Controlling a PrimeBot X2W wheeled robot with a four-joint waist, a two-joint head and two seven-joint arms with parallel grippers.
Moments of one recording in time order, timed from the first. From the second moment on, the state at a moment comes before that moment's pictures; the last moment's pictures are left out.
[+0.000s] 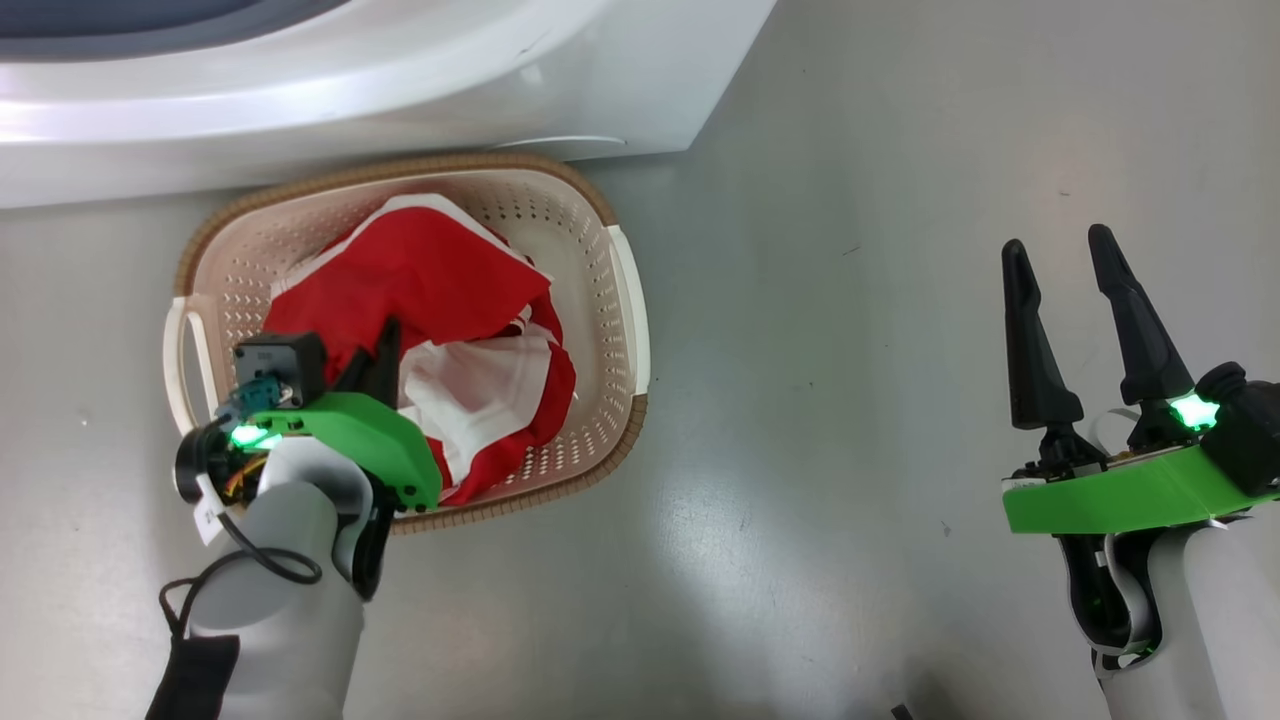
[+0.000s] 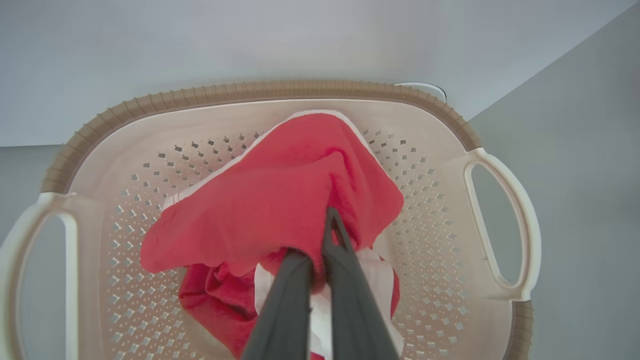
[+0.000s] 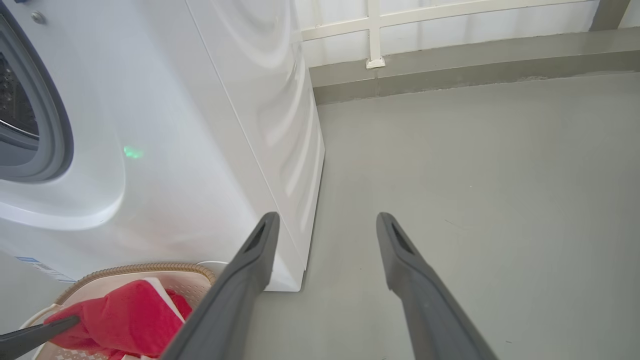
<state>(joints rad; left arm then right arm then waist) -0.81 0.02 -0.15 1.10 -0.30 -0.11 -0.26 -0.27 -0.07 -0.02 0.08 0.34 0.12 -0.26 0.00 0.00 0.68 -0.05</state>
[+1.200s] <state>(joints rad) -0.46 0.02 0.01 0.61 -0.17 -0.11 -0.26 -0.13 -0.11 0.01 0.14 0.34 0.12 -0.26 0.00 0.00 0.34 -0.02</state>
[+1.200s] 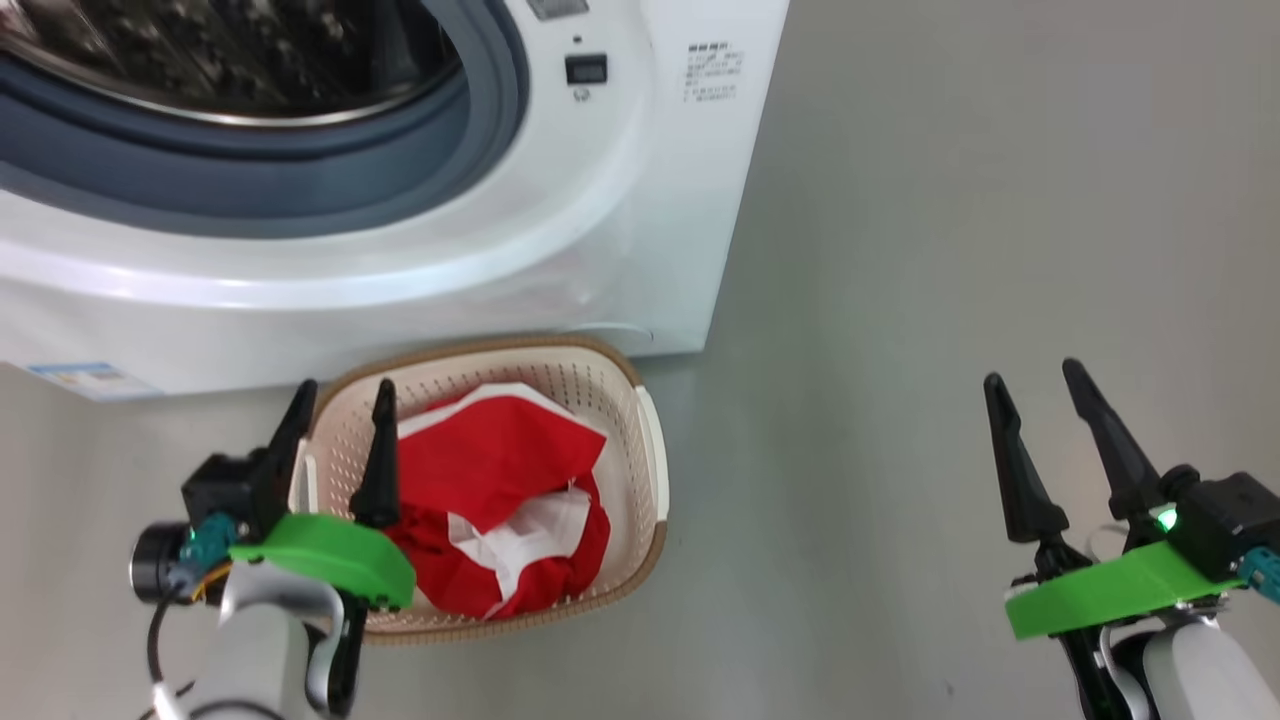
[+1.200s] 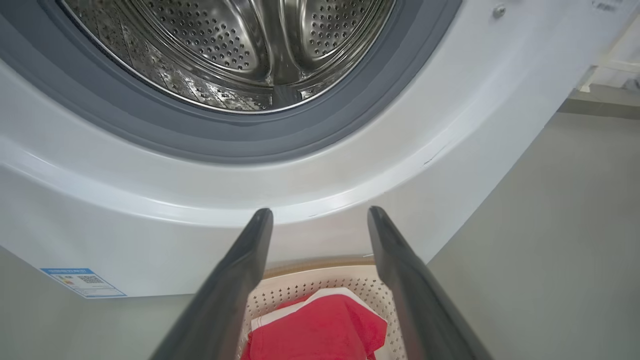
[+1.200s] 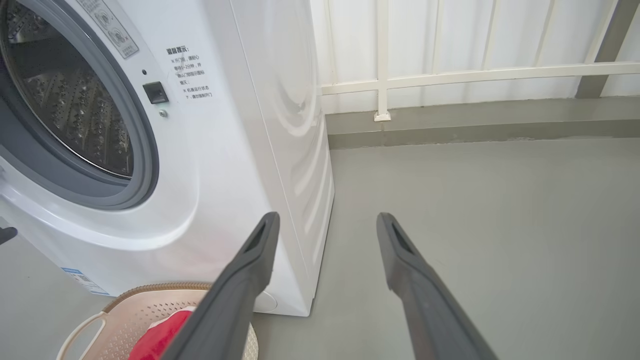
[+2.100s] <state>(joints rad) -0.01 0.03 0.07 0.23 -0.15 -0.11 -0.26 0.09 -0.12 -0.02 0.15 0.34 0.12 -0.26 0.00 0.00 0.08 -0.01</state>
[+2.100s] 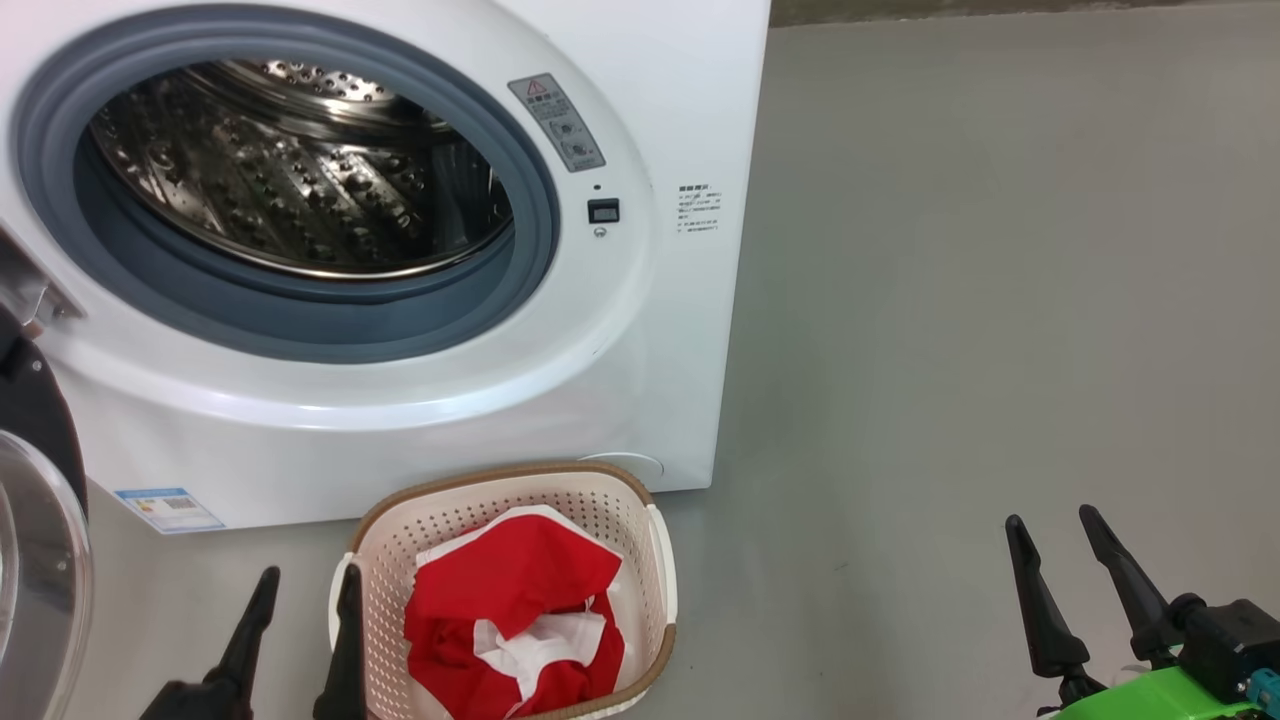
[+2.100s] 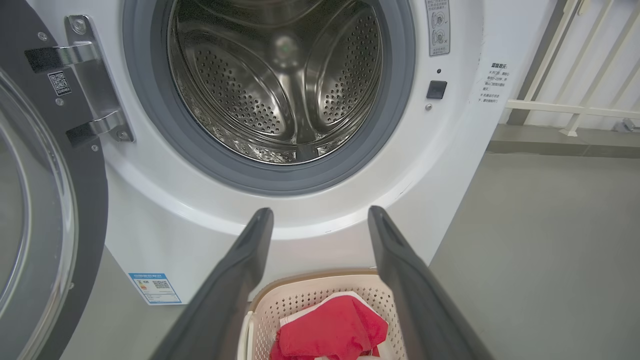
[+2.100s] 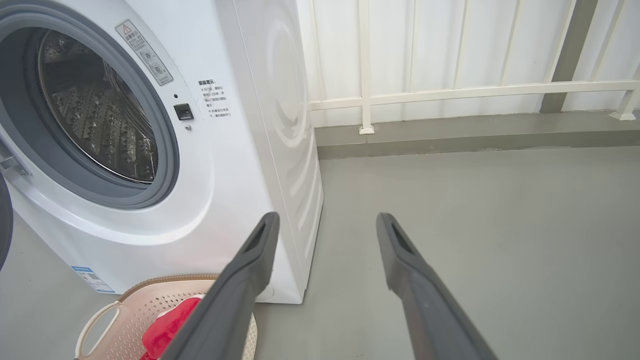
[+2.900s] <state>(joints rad) 0.06 0.04 0.07 0.16 -0.18 -0.09 -0.26 0.10 -0.11 -0.03 0.15 0.34 0.12 -0.26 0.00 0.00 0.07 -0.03</state>
